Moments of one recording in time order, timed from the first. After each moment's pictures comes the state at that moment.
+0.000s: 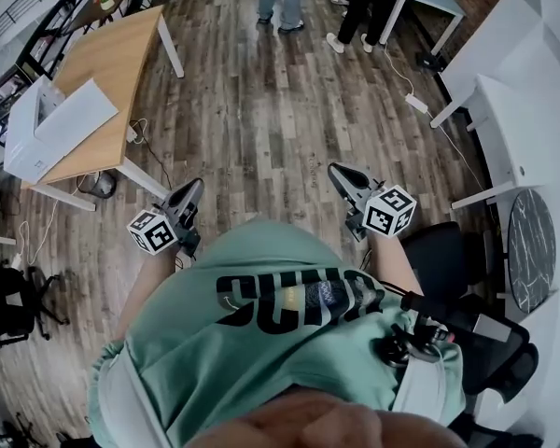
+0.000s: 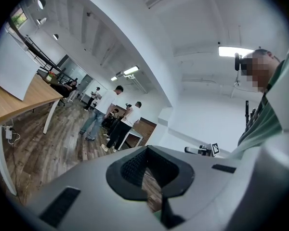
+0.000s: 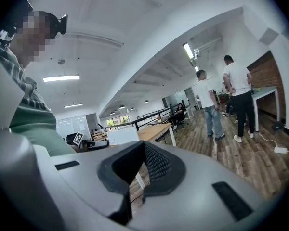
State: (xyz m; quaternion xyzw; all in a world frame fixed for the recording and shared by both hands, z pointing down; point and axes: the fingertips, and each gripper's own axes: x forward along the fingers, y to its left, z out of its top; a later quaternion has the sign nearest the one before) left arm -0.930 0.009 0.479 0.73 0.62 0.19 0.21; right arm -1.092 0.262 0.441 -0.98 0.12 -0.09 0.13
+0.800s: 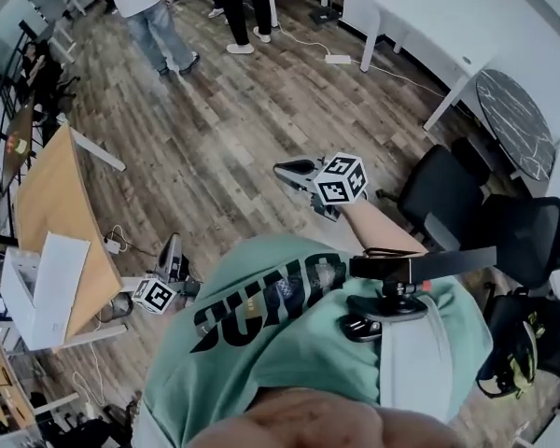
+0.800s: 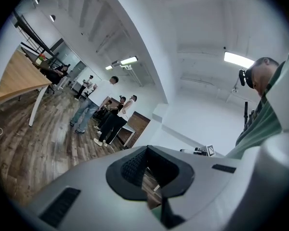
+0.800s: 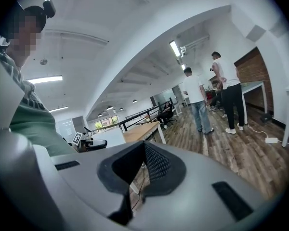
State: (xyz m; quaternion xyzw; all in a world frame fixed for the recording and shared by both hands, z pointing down) left arm -0.822 0.076 0.504 0.68 0.67 0.22 0.21; right arm -1.007 0.306 0.474 -0.98 0.05 -0.12 0.17
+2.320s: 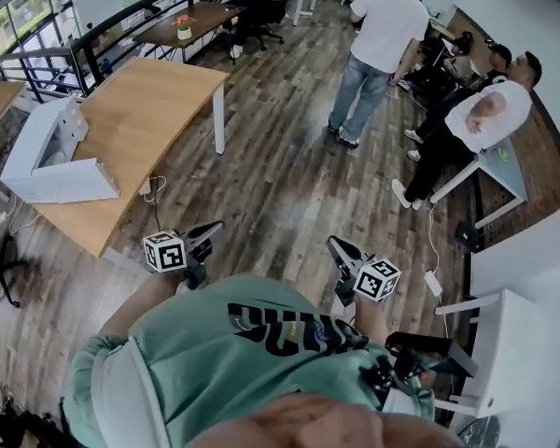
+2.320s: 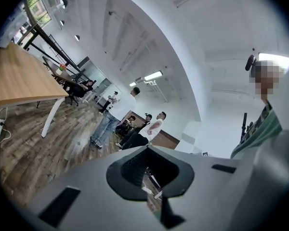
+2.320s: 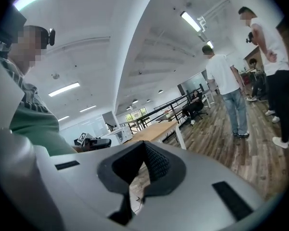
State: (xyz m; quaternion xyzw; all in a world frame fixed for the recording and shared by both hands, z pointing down) left arm -0.523 0.279 0.492 0.77 0.54 0.21 0.28; right arm -0.609 0.548 0.480 -0.94 0.26 -0.14 0.17
